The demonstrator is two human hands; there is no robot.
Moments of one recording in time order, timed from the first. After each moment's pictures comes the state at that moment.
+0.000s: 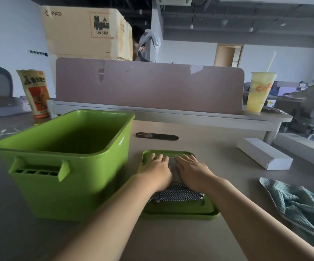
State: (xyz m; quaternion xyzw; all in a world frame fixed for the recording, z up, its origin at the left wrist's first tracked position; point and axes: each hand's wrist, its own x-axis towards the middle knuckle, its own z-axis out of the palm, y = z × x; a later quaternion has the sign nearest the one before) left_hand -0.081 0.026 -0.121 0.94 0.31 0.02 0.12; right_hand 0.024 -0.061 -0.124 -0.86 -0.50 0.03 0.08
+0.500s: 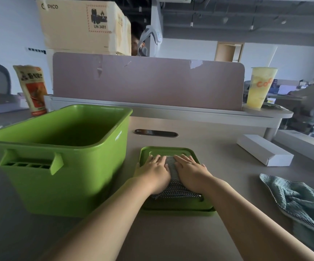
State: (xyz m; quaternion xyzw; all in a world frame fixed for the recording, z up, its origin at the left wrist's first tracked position) left_hand -0.088 0.019 -0.134 0.93 0.31 0.05 0.17; right_hand 0.025 -0.061 -0.138 -0.87 -0.48 0.07 0.11
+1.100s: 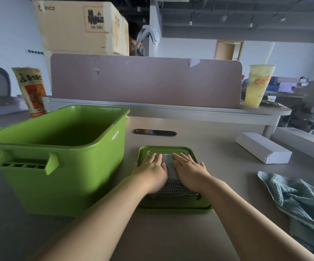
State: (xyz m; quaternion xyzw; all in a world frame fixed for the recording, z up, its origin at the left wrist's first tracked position) left_hand -0.087 0.018 -0.133 0.93 0.33 0.03 0.17; right_hand 0.024 -0.064 -0.139 -0.87 -0.47 0.09 0.13
